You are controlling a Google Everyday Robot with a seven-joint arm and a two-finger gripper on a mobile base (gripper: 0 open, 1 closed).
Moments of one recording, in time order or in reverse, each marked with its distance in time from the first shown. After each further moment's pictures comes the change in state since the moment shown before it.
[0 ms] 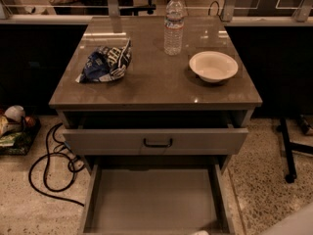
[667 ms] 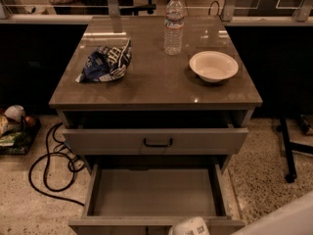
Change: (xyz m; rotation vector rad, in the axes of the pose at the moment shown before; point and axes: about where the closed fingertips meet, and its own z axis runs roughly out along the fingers) arm 0.017 -0.055 -0.006 0.108 0.092 -0.028
